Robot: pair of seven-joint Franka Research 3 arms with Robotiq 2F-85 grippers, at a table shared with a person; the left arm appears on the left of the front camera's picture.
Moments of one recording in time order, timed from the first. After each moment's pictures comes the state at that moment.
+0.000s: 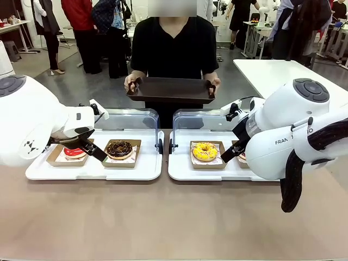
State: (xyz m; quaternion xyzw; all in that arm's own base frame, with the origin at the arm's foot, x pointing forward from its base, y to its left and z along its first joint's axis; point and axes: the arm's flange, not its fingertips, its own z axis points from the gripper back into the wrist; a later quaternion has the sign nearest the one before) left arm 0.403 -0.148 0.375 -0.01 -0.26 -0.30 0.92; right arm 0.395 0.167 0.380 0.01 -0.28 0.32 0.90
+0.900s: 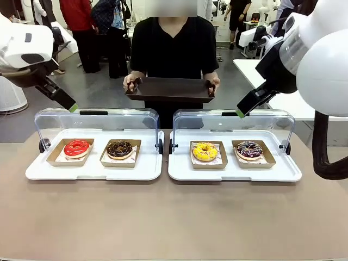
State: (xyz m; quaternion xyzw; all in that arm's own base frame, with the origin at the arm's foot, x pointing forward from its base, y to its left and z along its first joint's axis) left arm 0.340 -0.129 0.575 0.06 -0.32 -0.32 0.89; right arm 0.309 0.168 0.578 -0.01 -0.30 0.31 0.90
